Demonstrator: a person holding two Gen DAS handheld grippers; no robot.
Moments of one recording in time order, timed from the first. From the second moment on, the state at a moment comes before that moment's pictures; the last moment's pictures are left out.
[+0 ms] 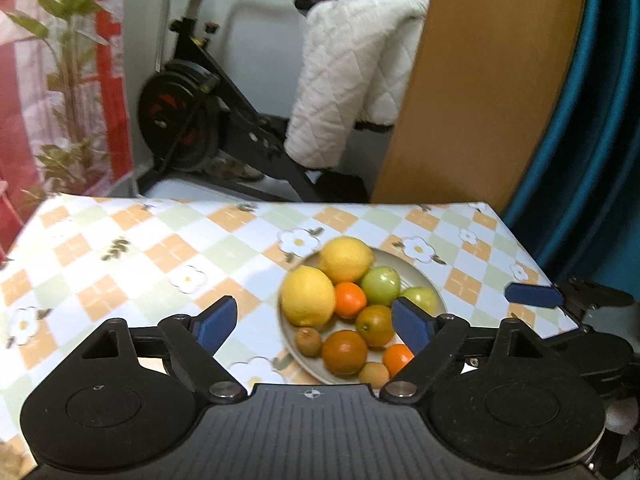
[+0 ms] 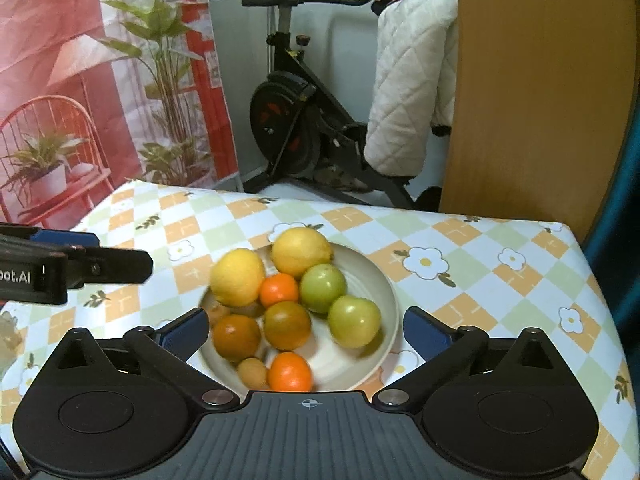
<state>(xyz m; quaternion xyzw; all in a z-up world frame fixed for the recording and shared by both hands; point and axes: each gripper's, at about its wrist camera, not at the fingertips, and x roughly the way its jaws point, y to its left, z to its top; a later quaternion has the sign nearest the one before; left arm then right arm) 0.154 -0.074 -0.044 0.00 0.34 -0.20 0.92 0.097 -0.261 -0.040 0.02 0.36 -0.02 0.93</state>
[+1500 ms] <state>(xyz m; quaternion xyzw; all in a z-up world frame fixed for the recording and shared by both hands) 0.075 -0.018 0.014 -0.03 0.26 -0.10 0.96 0.027 -0.208 0.024 0.03 0.30 -0.03 0.95</state>
